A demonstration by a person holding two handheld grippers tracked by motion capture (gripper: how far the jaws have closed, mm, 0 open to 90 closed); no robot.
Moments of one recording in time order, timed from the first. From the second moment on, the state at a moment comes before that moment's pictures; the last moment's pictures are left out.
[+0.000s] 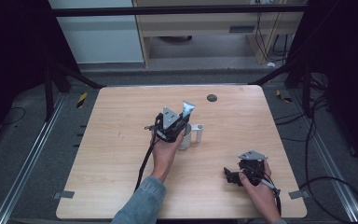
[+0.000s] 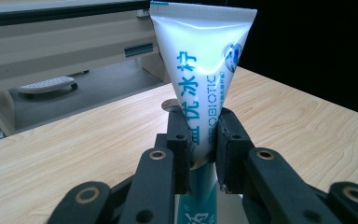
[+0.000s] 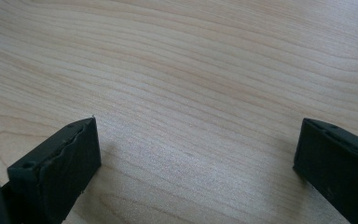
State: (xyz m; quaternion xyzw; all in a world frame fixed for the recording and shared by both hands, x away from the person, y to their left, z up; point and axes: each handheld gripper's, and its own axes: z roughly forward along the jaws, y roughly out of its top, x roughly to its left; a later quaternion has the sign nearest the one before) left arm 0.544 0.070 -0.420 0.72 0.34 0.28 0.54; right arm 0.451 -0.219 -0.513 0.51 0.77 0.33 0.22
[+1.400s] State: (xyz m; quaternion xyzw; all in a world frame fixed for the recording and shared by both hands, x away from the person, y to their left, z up) left arm 0.544 0.073 -0.428 0.72 0.35 0.28 0.53; right arm 0.451 -0.218 -0.513 0.51 0.77 0.33 0.22
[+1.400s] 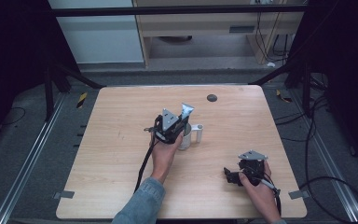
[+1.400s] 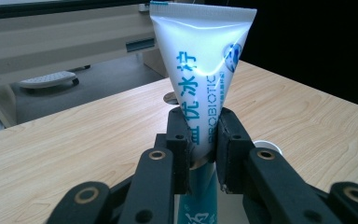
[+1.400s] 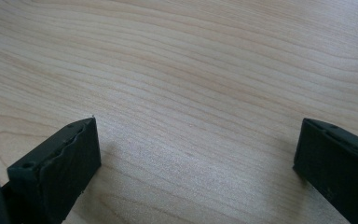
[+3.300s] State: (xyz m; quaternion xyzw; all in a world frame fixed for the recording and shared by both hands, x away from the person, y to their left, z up) left arm 0.553 0.068 -0.426 0.75 0.36 0.26 0.50; right arm 0.451 -0.218 -0.513 0.51 0.77 0.33 0.22
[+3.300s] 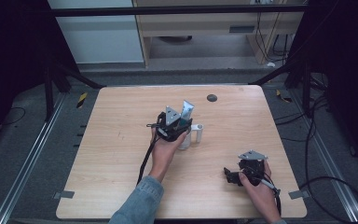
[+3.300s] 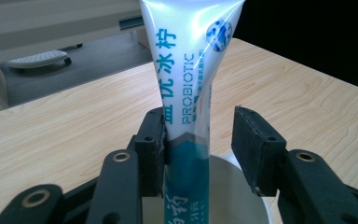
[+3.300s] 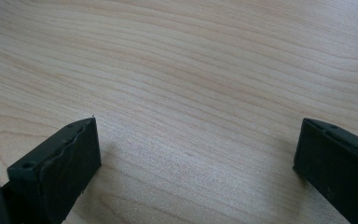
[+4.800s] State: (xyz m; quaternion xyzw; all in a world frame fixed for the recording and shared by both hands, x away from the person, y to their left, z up) left arm 0.524 0.080 -0.400 0.82 0.31 0.21 0.44; right arm 0.451 -0.219 -0.513 0.51 0.77 0.33 0.22
